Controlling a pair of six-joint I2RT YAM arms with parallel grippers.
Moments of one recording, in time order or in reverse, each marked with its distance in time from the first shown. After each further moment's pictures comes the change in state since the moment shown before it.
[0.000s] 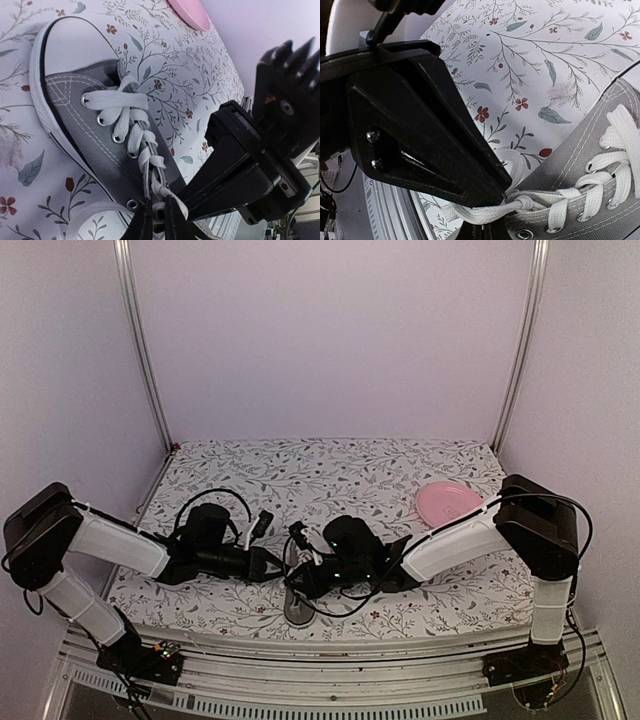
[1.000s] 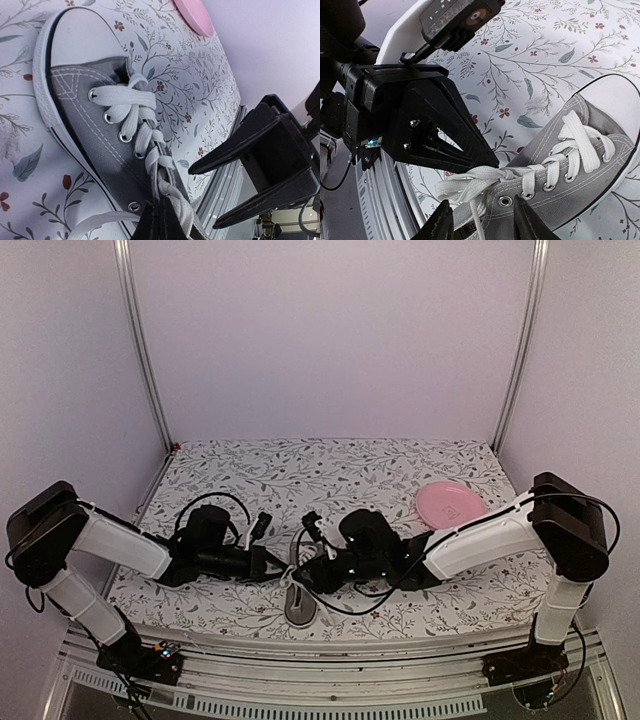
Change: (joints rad) left arm 0.000 0.025 -0.011 0.053 0.000 -0.093; right arm -0.001 -0.143 -0.094 -0.024 0.081 -0.061
